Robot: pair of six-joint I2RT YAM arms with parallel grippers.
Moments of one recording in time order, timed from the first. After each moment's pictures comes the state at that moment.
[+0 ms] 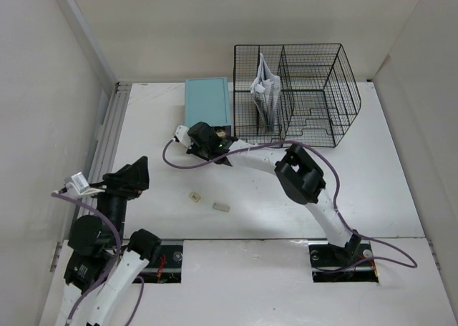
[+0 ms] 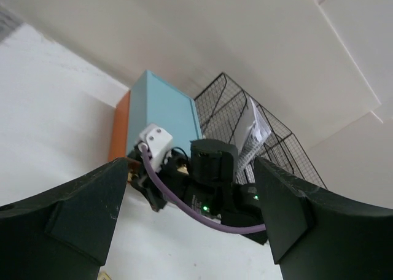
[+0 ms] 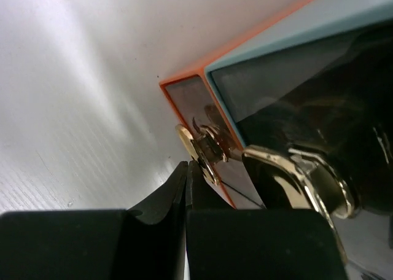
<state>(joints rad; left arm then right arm) -0.51 0.02 0.69 -0.47 -0.51 -0.66 0.93 2.32 1.85 -0.23 0.19 -0.40</state>
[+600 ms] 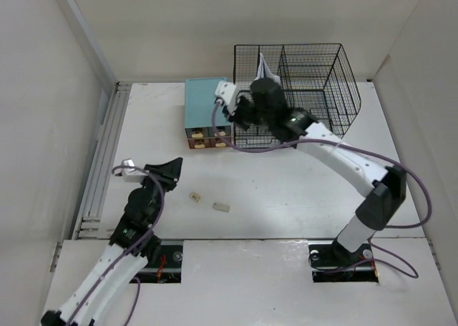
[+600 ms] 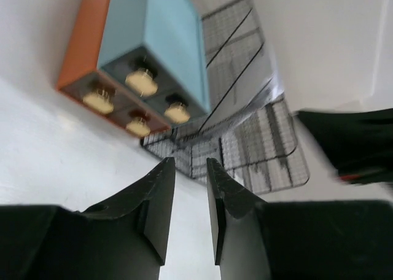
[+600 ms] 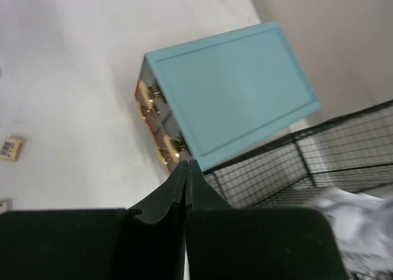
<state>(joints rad) -0.51 0.18 0.23 -0.06 -0.39 -1.10 0.78 1.68 1.63 -0.38 -0.17 -0.50</state>
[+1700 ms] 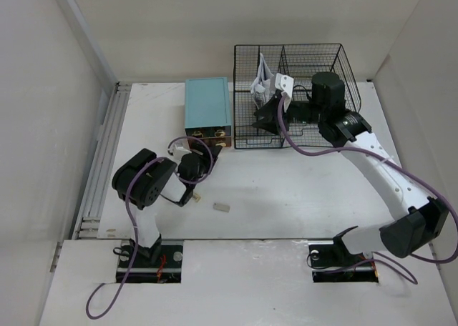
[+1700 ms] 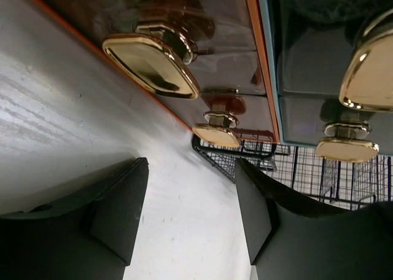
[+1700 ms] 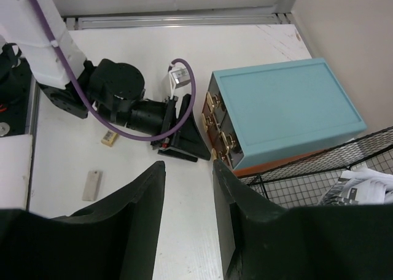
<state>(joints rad) -0.50 1.85 0.40 1.13 -0.17 -1.38 0.46 1.36 1.42 -0.35 -0.85 -0.40</state>
